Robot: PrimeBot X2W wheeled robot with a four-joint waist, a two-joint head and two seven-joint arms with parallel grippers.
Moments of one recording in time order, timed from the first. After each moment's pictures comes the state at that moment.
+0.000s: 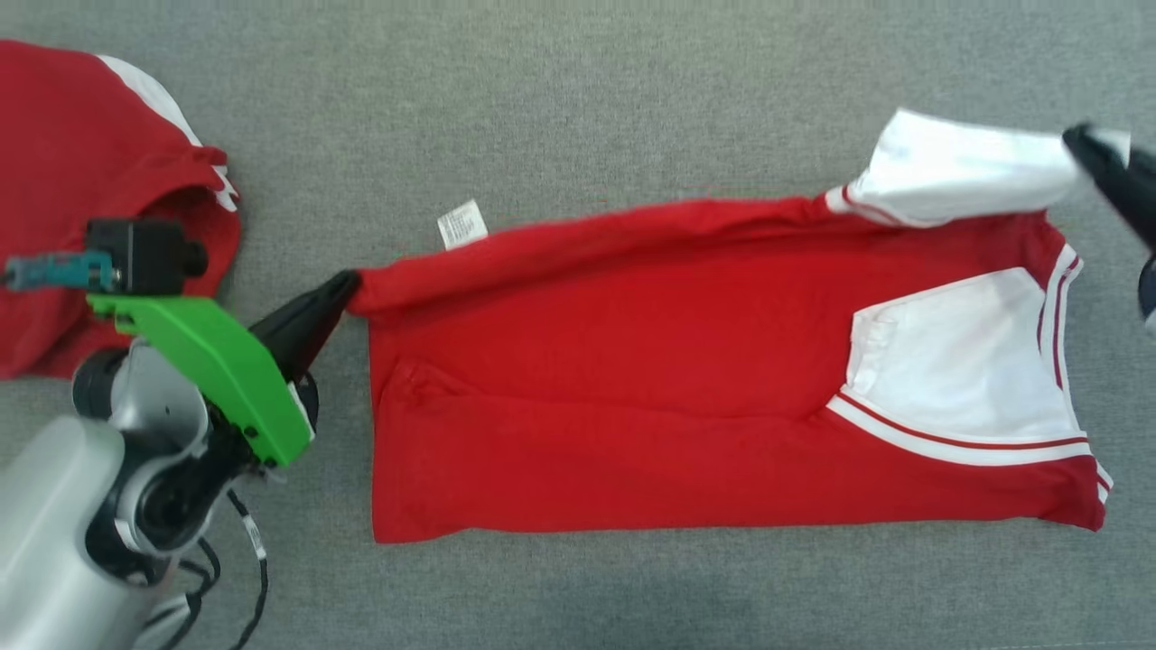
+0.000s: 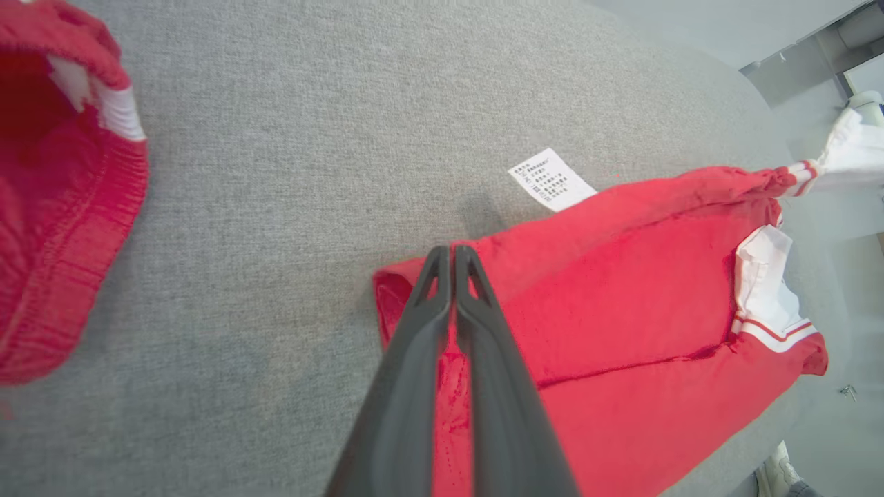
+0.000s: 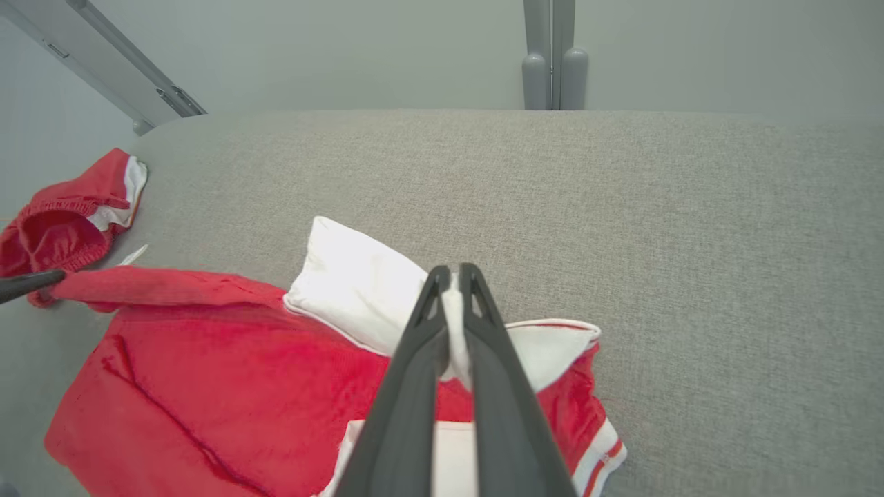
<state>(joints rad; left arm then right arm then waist) -0.54 0.63 -0.56 -0.05 -1.19 0.08 0.41 -0.44 -0.64 -0.02 -0.19 0.88 0.13 0.63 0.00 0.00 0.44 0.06</state>
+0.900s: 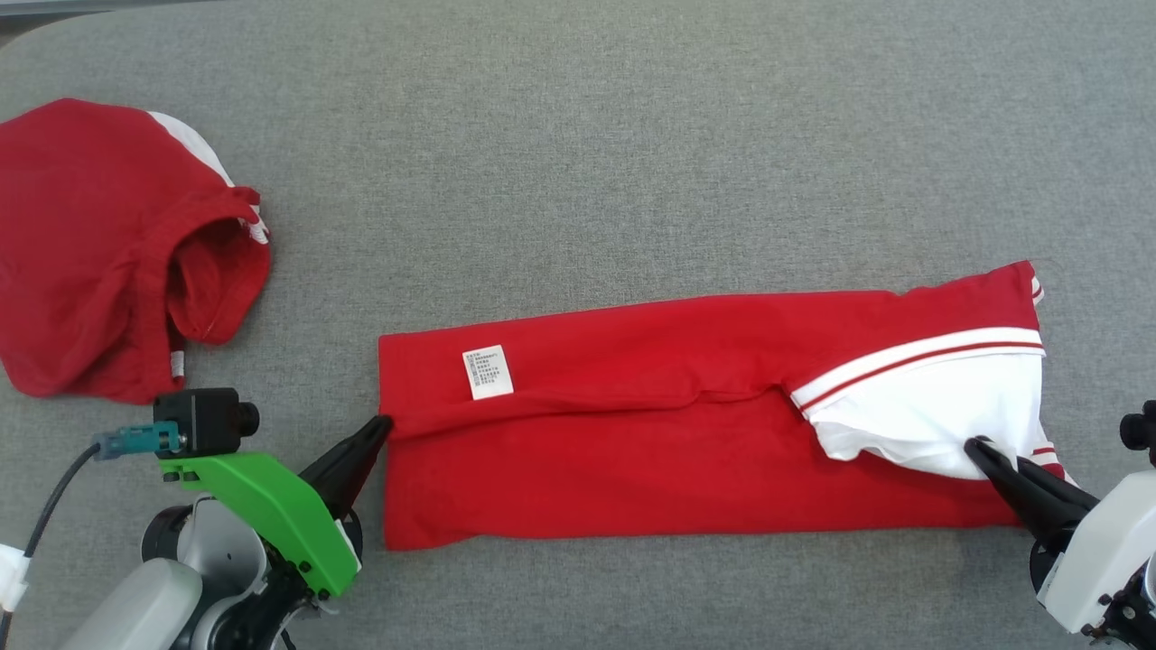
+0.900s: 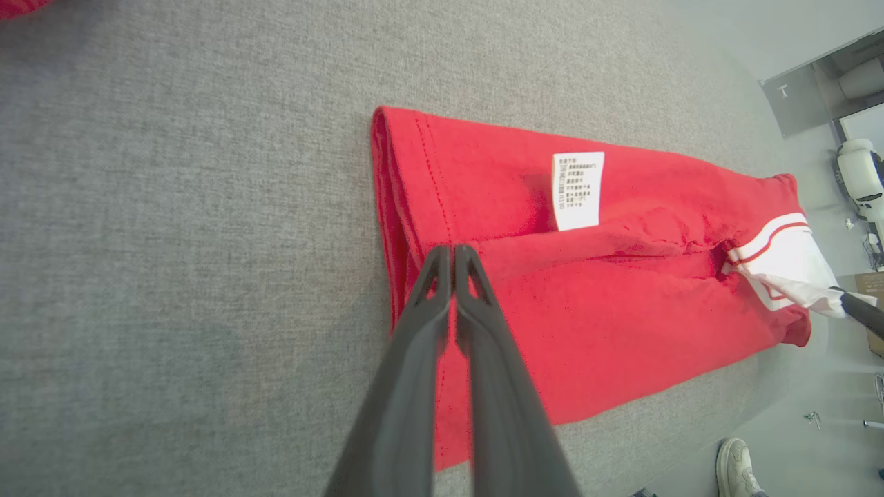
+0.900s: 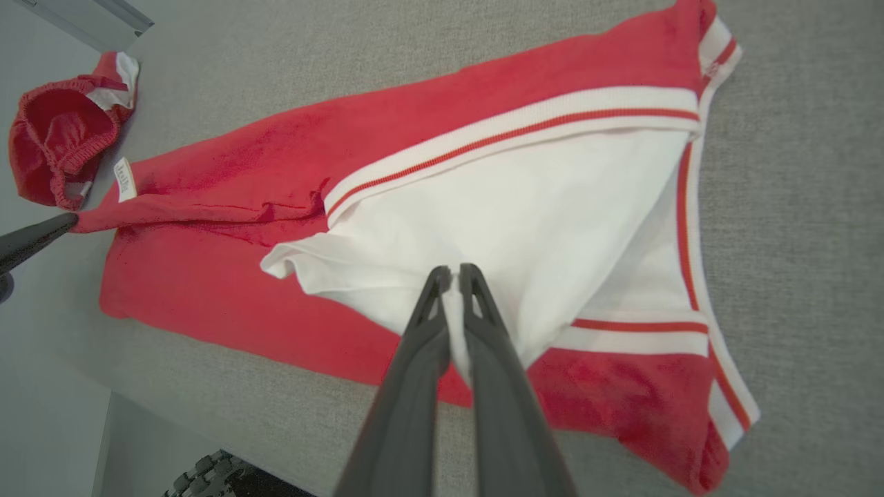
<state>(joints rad) -0.25 0.59 -0.58 -0.07 -1.19 0.11 0.24 0.14 -0.43 -0.06 -0.33 0.79 0.13 0.54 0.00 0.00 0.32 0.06</state>
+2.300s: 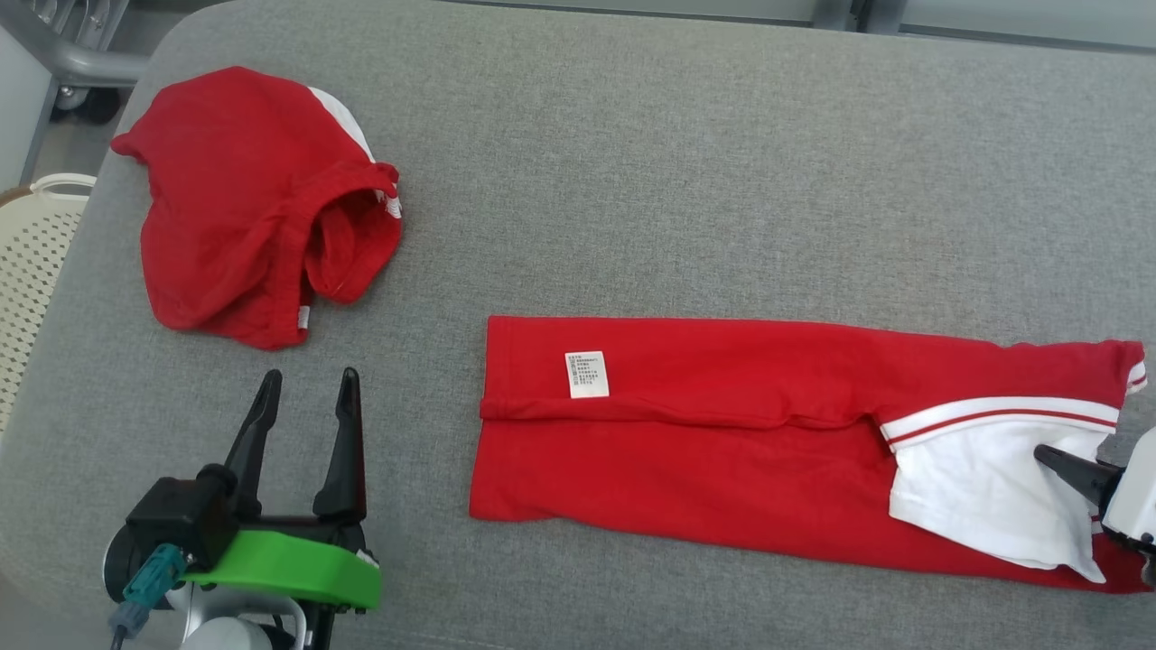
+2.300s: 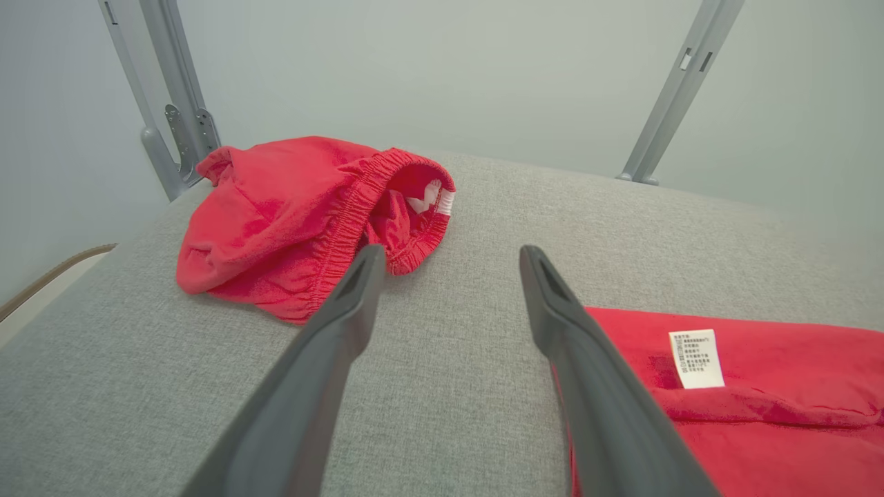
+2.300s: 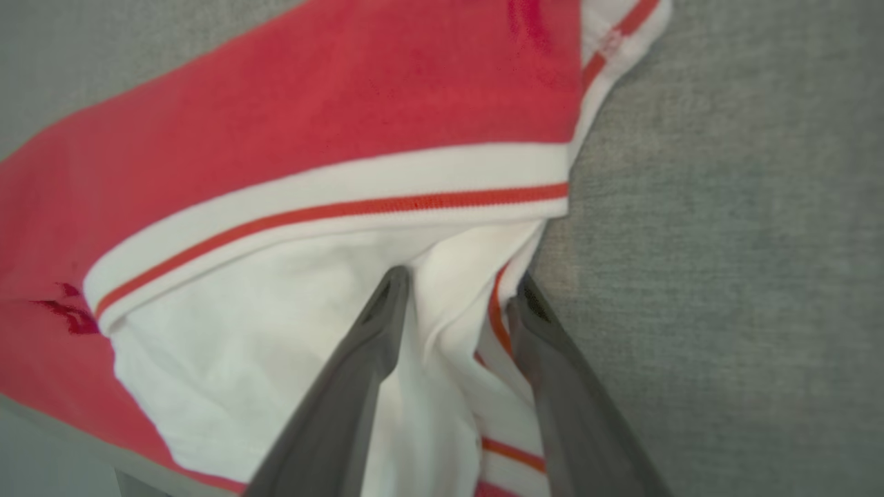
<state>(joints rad) -0.12 0.42 -0.48 -0.05 -0.67 0.26 -0.26 -0.11 -0.39 -0.23 0.15 0.72 0.13 0.87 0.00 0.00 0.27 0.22</state>
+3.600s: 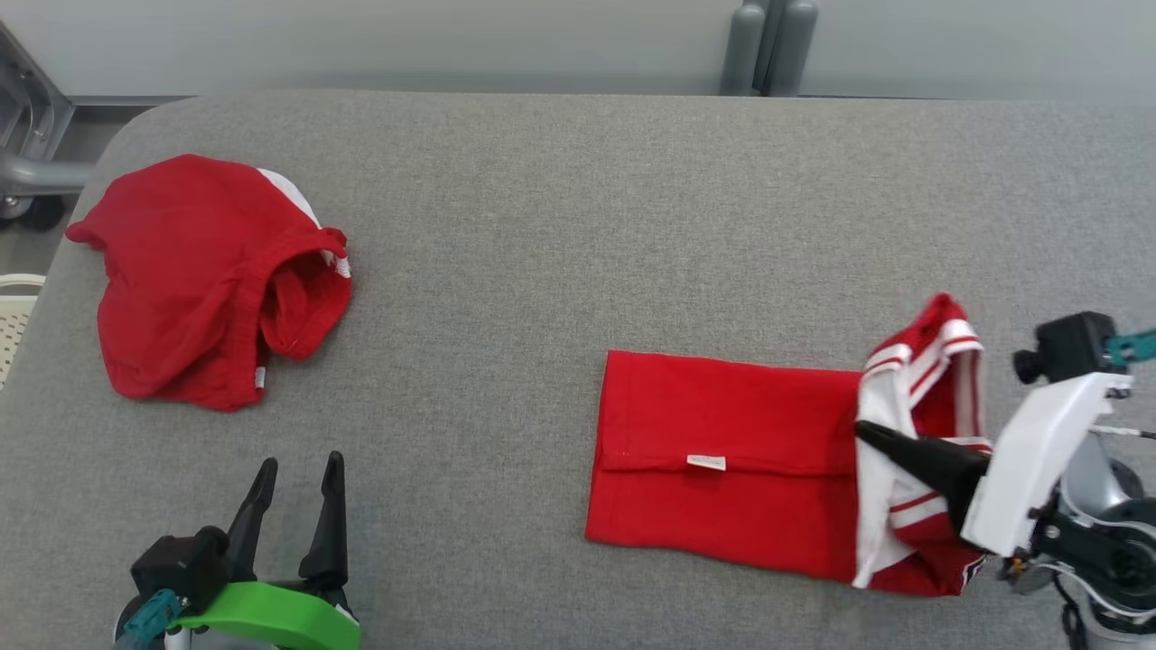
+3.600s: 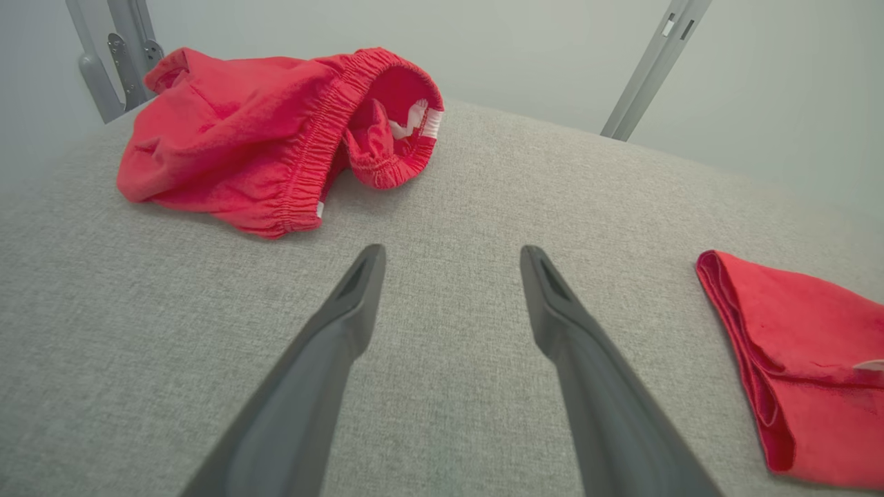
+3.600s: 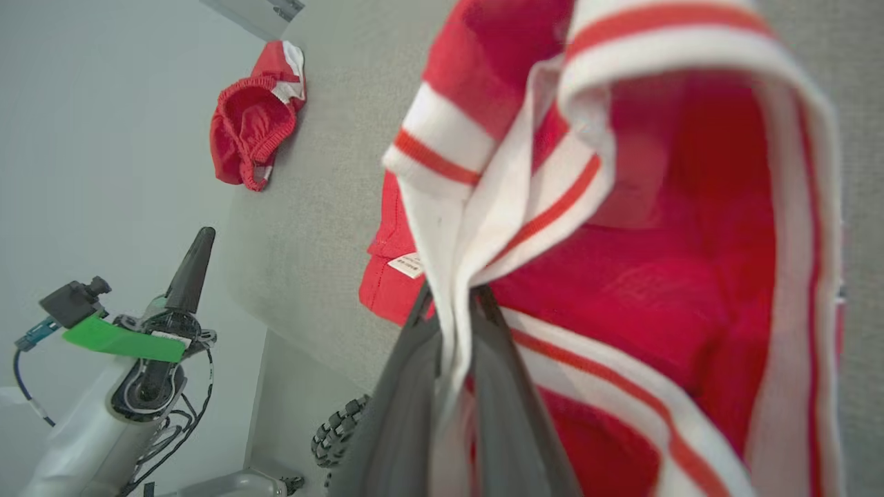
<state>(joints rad) -0.01 0.21 -0.18 0.27 -0.51 -0.09 -0.26 -0.07 -0.16 -0.19 -0.28 0.86 0.13 1.07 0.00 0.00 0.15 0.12</state>
